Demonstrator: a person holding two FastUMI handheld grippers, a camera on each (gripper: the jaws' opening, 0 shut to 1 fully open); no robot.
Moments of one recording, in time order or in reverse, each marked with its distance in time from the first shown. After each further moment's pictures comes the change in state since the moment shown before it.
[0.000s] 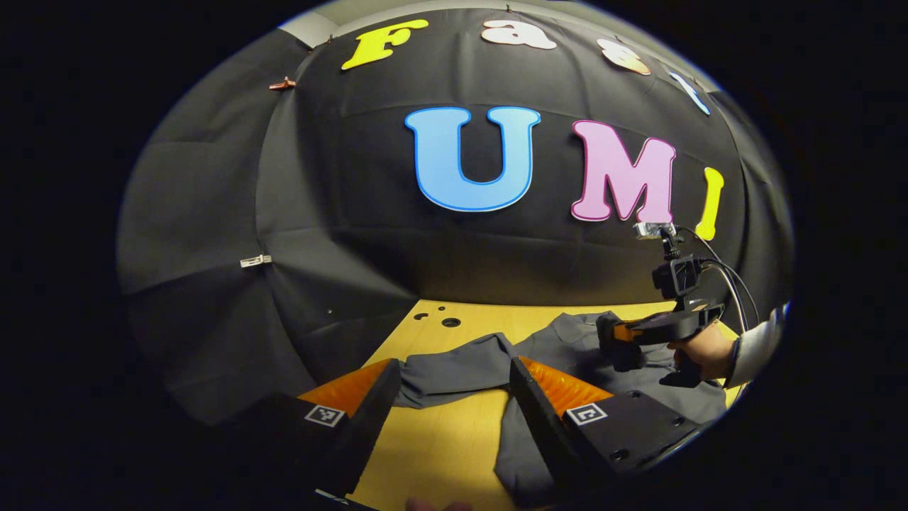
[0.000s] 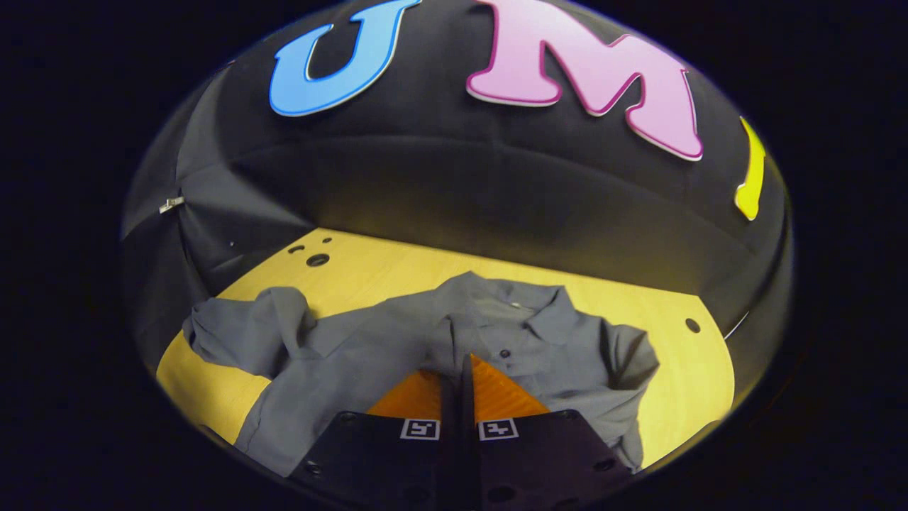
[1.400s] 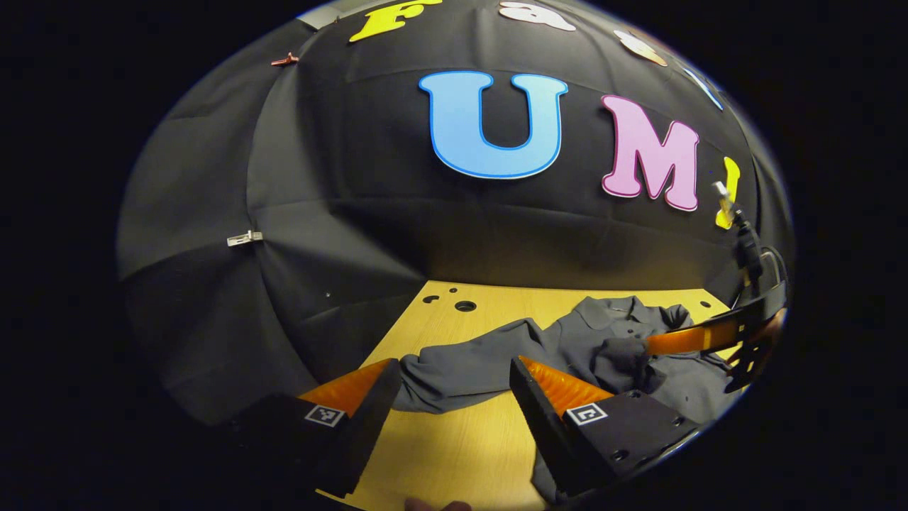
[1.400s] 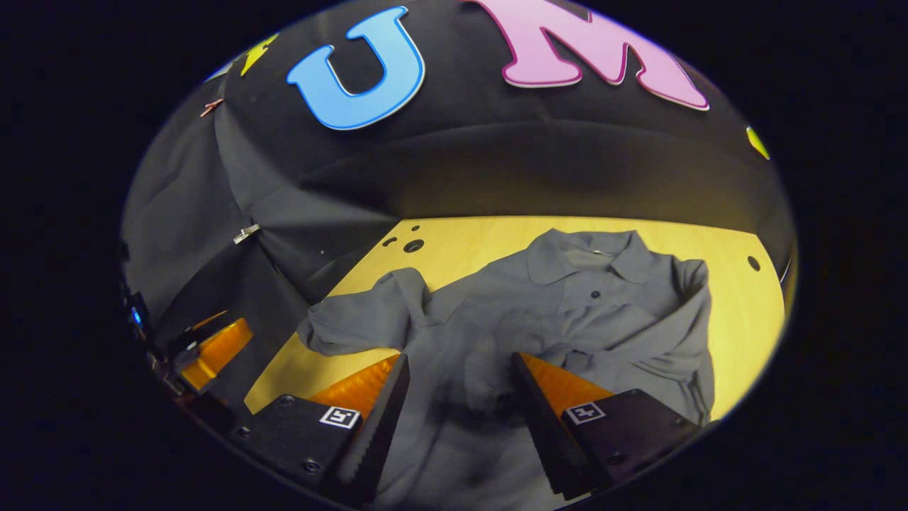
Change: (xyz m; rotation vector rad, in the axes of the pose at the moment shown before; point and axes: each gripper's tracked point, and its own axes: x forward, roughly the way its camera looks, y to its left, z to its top) left arm 0.085 0.034 -0.033 0.002 0.073 -0.008; right arm -0.115 0.065 -0.005 0.180 0.070 0.311
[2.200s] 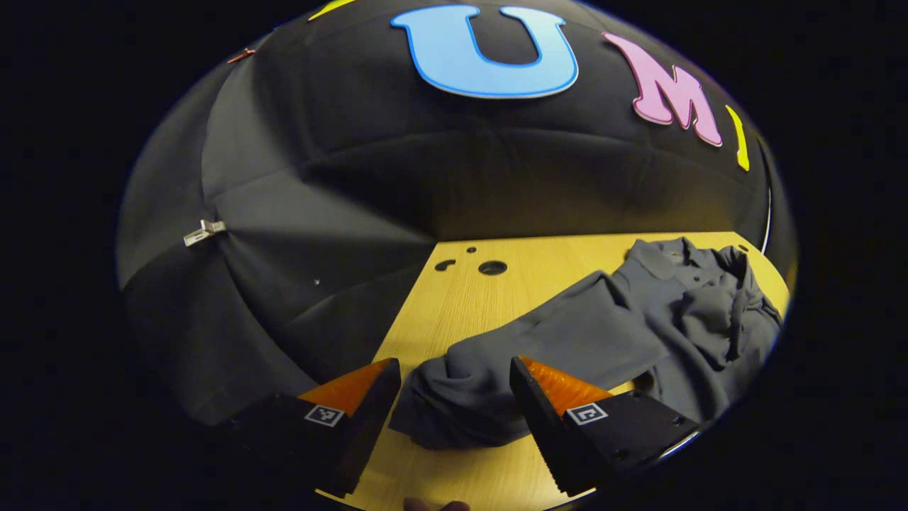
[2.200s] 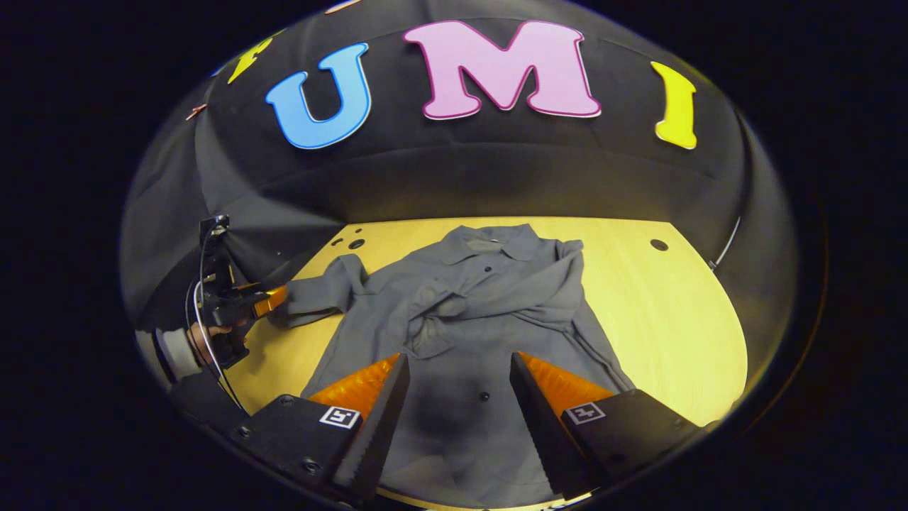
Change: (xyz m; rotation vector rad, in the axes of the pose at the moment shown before) left arm 0.135 0.045 -0.070 0.142 0.189 0.036; right arm -0.126 -0.075 -0.046 0.036 -0.035 -0.245
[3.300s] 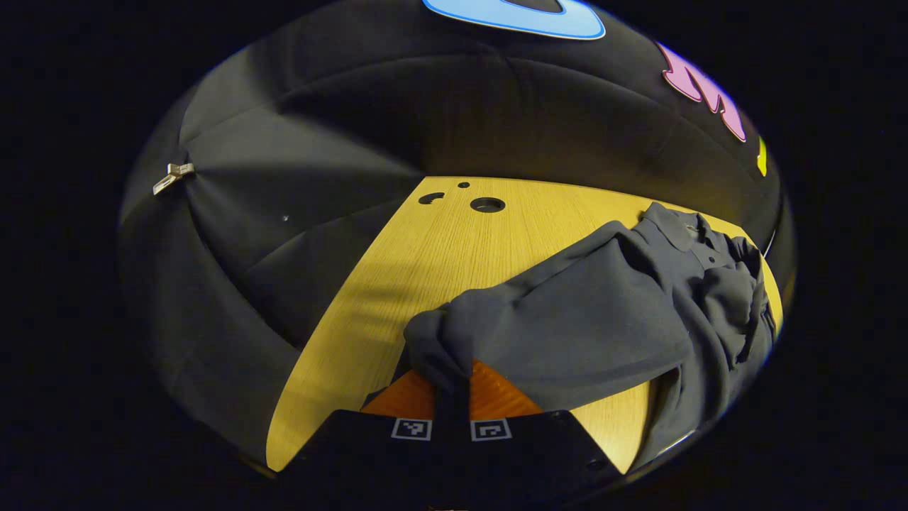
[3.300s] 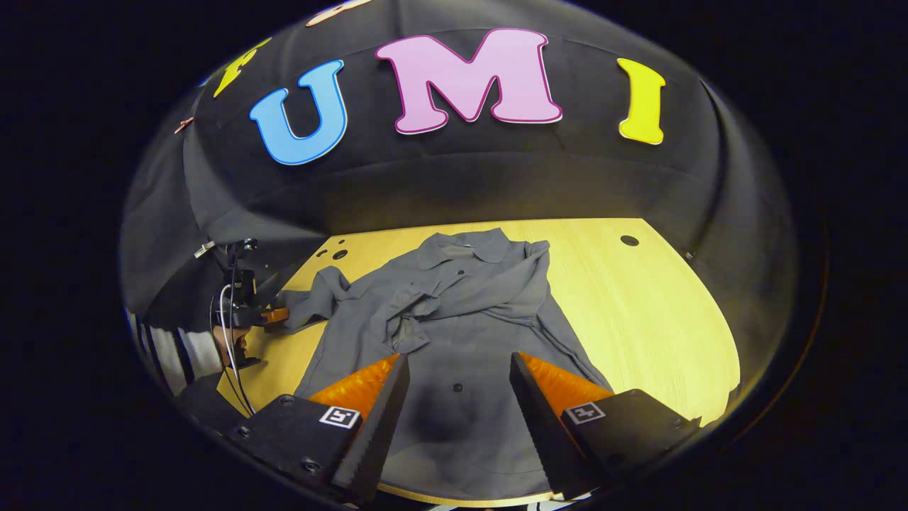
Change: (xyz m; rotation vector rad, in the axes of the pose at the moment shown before) left arm 0.033 -0.023 -0.036 -0.101 0.173 -0.057; right arm -0.028 -0.035 0.003 0.043 -0.043 -0.039
